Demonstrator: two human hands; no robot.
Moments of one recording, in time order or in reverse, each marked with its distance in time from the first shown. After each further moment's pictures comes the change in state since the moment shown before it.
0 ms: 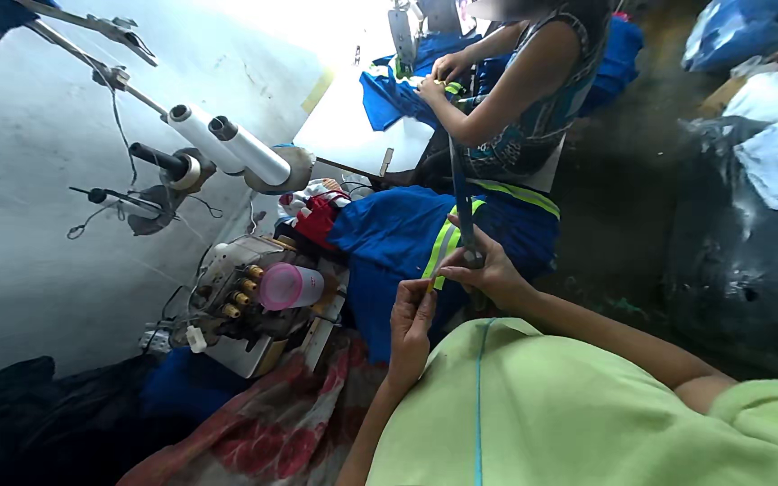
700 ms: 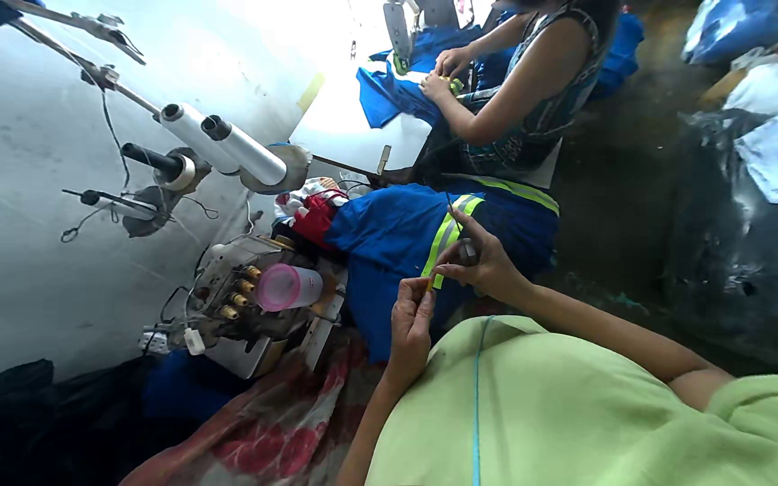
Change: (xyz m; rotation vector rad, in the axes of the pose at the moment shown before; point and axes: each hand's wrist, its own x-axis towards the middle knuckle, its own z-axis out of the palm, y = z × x) left_hand 0.005 -0.001 -0.001 0.133 -0.021 -0.049; right_hand 0.011 0.009 -0.008 -0.167 -0.022 -0.124
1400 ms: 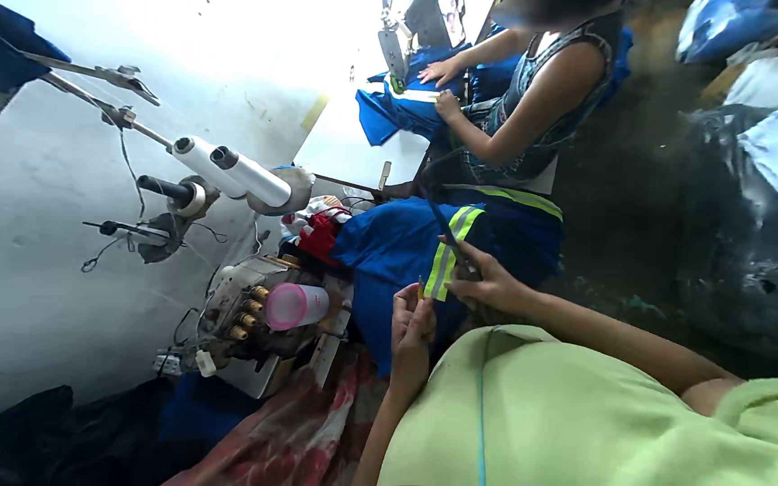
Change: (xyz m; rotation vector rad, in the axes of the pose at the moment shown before) left_hand 0.005 0.004 0.003 -0.297 0.055 -0.127; right_hand -0.003 -0.004 -0.011 0.010 -0.164 0.174
